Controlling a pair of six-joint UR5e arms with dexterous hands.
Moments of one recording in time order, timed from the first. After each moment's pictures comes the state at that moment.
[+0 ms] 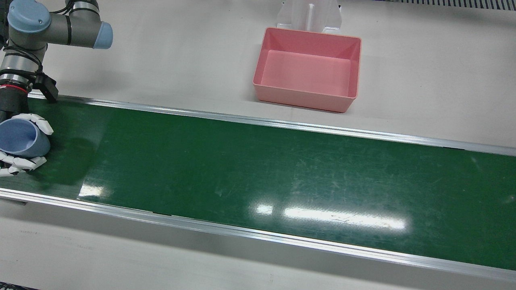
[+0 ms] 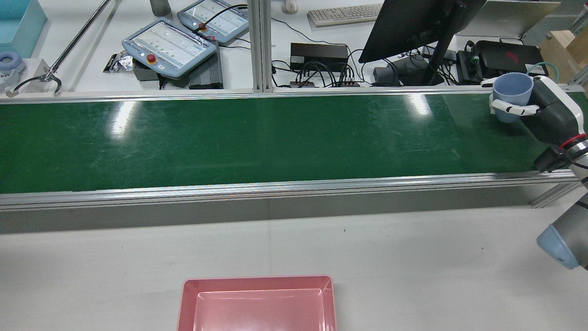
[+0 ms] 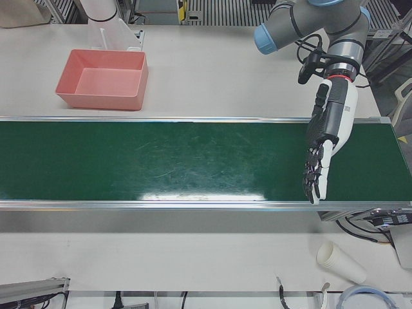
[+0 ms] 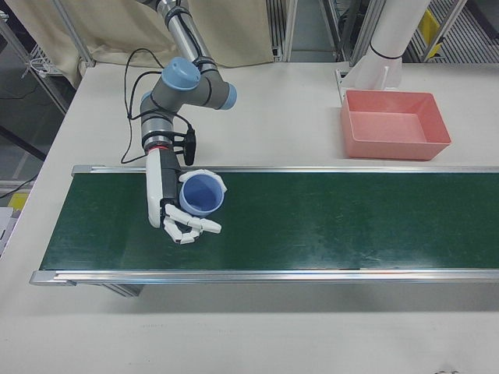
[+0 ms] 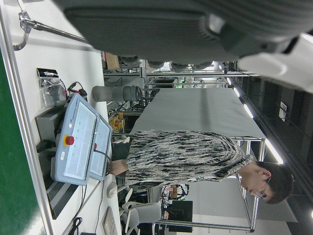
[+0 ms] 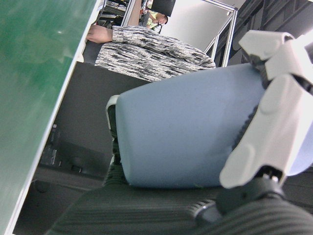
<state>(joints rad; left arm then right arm) -1.45 -1.66 -1.83 0.24 1.79 0.01 1.09 -1.56 1.74 -3.05 -1.20 -0.35</state>
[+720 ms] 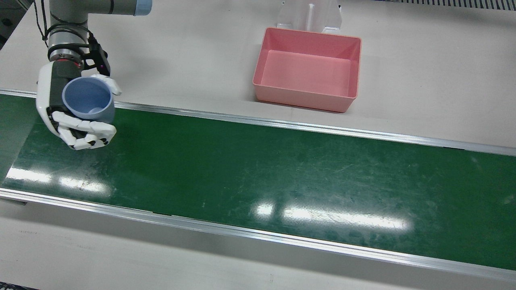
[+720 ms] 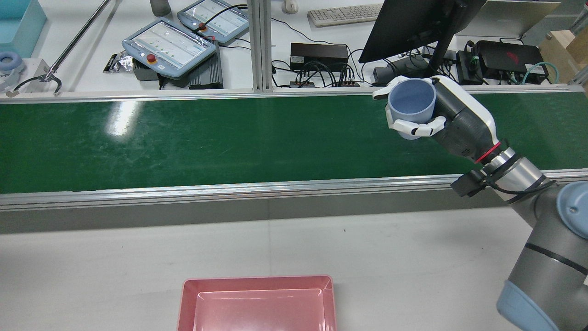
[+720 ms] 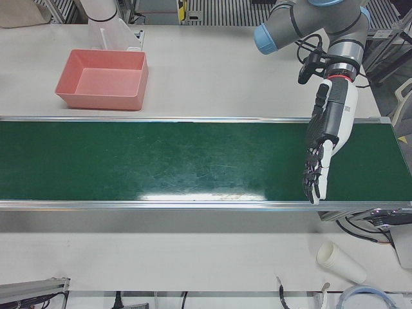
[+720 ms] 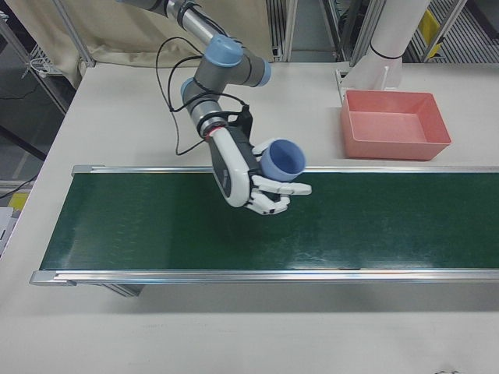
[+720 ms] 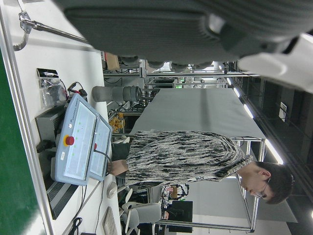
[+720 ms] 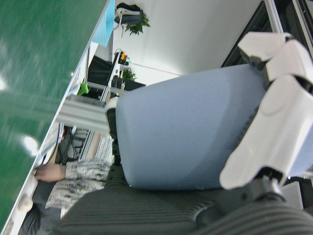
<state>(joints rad) -1.45 -1.66 -1.83 0.24 1.79 0.01 0.77 -1.45 2.12 -3.27 -1.19 -0.48</state>
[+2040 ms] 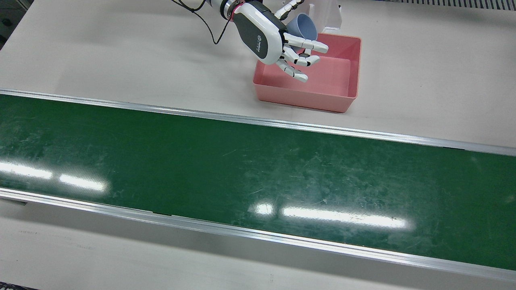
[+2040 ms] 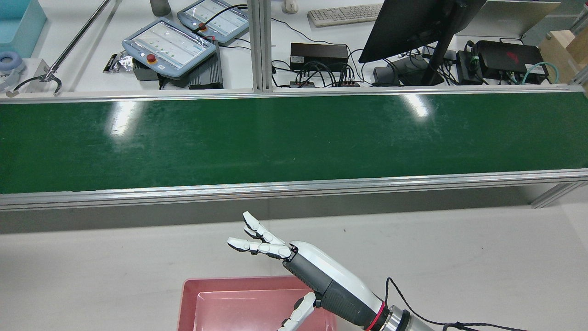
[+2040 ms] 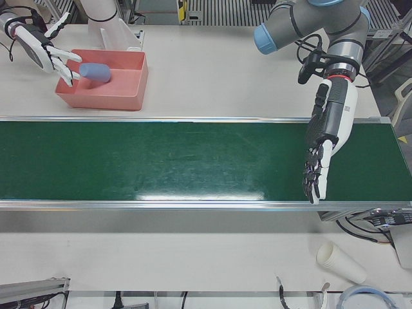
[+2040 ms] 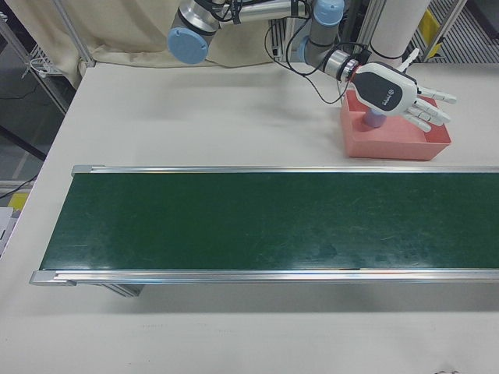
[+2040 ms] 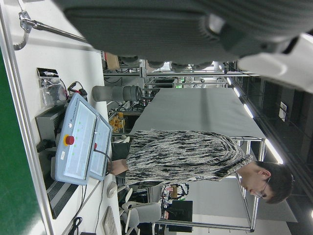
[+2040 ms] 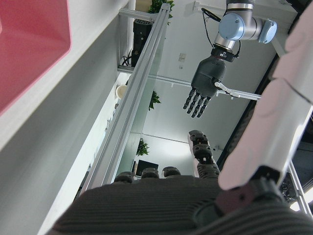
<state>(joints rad) -1.45 -1.66 -1.83 0.24 1.79 0.01 0.07 -1.31 2.25 -3.32 -0.89 -0.92</state>
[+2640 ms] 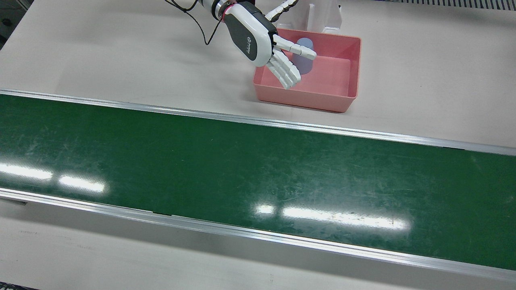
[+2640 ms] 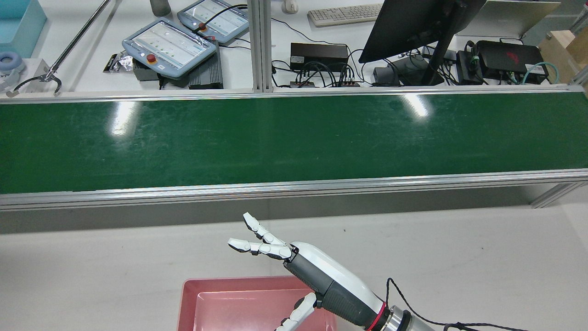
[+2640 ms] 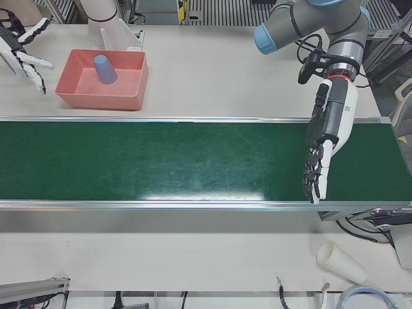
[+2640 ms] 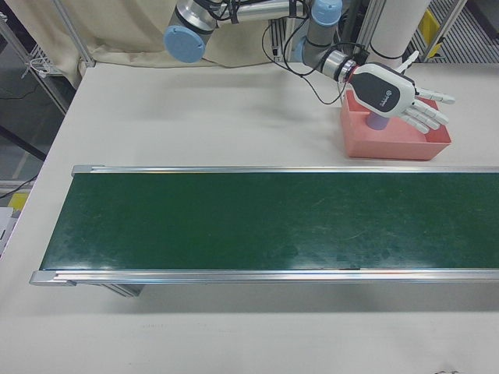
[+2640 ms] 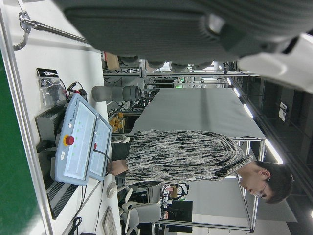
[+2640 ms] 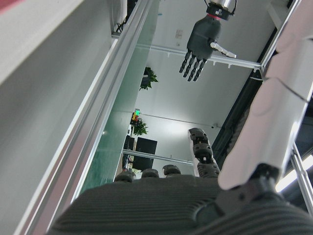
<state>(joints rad) -1.45 -1.66 -1.83 0.24 1.79 0.01 0.19 -1.40 2.30 -3.33 -0.90 -0.80</state>
